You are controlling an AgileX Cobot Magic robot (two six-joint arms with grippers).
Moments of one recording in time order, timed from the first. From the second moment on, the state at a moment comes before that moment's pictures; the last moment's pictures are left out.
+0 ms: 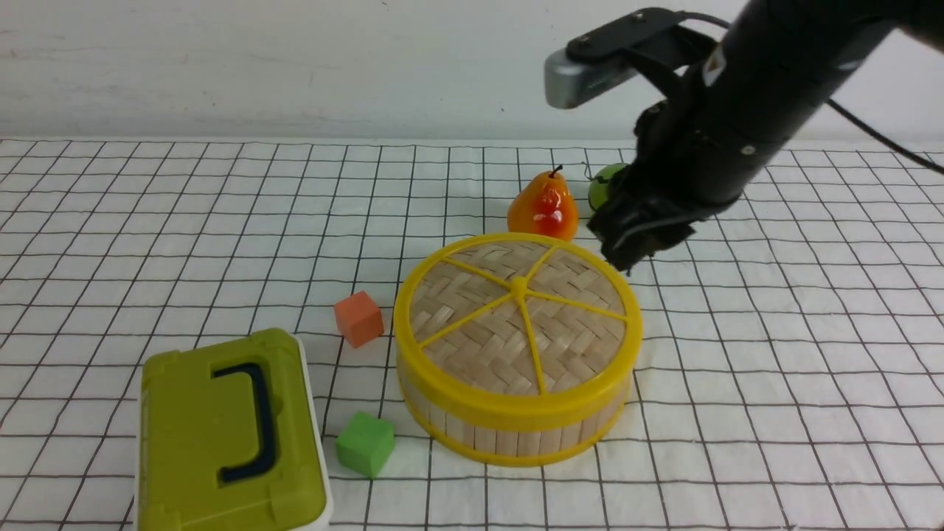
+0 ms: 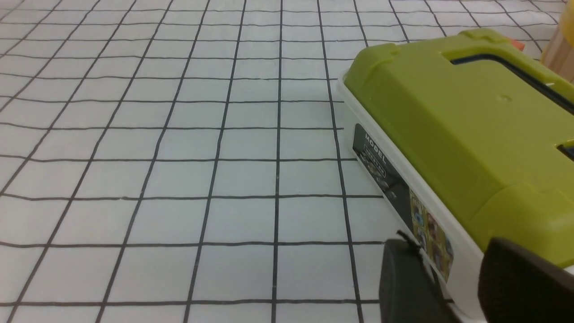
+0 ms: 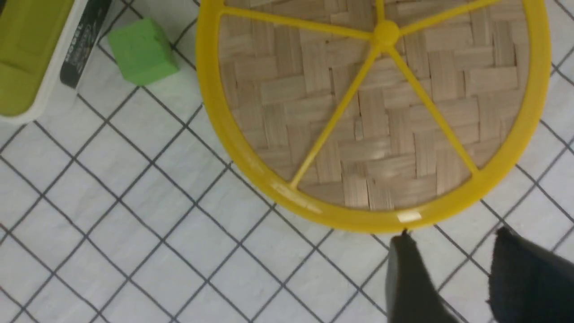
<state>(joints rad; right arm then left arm) 0.50 1.75 -1.78 0.15 1.24 -0.20 0.01 -0.01 0.03 -0.05 0.35 0.03</state>
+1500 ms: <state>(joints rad) 0.53 2.00 -2.10 0.03 1.24 -0.06 0.01 -0.01 0.03 -0.05 0.35 0.03</state>
